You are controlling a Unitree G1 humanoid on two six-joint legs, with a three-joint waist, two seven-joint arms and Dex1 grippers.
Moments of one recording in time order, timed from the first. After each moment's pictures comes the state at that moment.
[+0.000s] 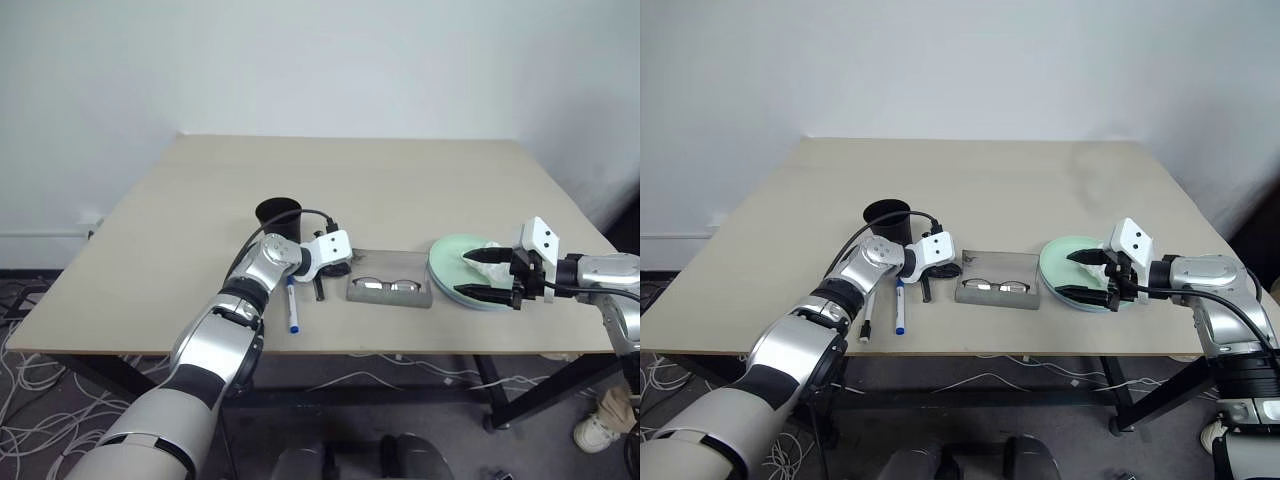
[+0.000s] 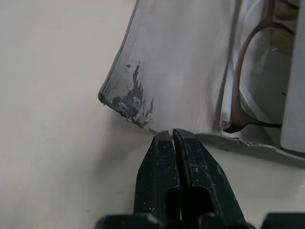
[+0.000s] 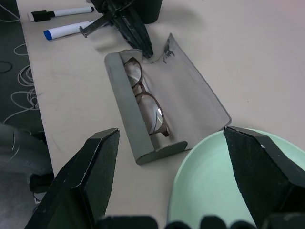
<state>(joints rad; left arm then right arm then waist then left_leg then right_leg) -1.04 0.23 -0.26 1.24 0.28 -0.24 -0.96 -0.42 -0.82 0.00 0.17 0.31 0.26 1.24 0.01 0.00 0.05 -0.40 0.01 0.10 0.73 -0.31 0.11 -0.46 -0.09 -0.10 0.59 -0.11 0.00</state>
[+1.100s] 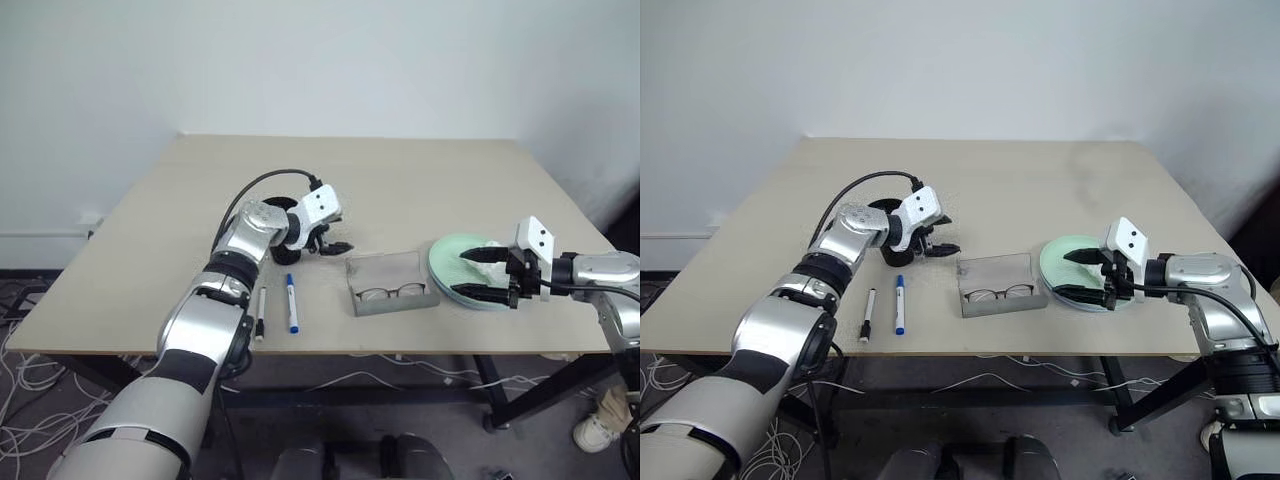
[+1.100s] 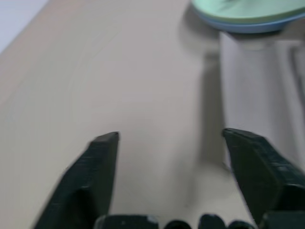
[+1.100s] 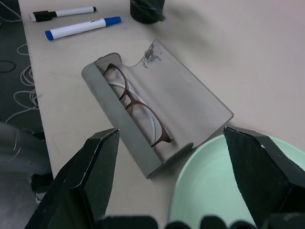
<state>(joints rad) -1.14 0.26 -0.18 1.22 0.20 -0.14 -0.91 -0.45 -0.81 0.02 0.19 0.31 0.26 1.24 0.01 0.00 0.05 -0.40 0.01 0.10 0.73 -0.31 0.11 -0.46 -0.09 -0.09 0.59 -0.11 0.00</state>
